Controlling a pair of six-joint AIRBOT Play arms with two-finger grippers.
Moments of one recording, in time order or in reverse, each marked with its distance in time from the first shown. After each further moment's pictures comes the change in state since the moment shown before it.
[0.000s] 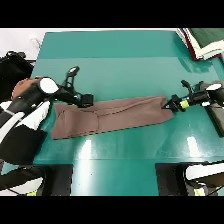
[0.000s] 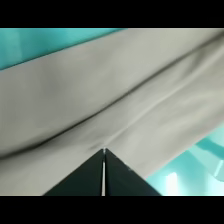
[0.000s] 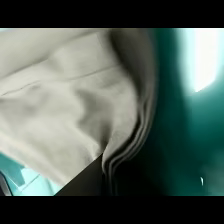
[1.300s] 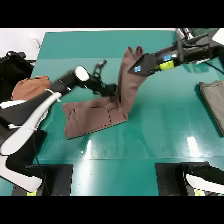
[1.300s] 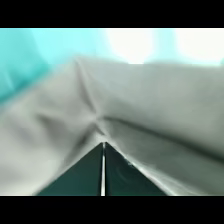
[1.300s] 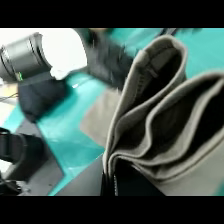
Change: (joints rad) left arm -0.076 -0.362 0.455 -0.031 0.003 -0.009; right arm 0.657 0.309 0.539 0.082 -0.026 0.241
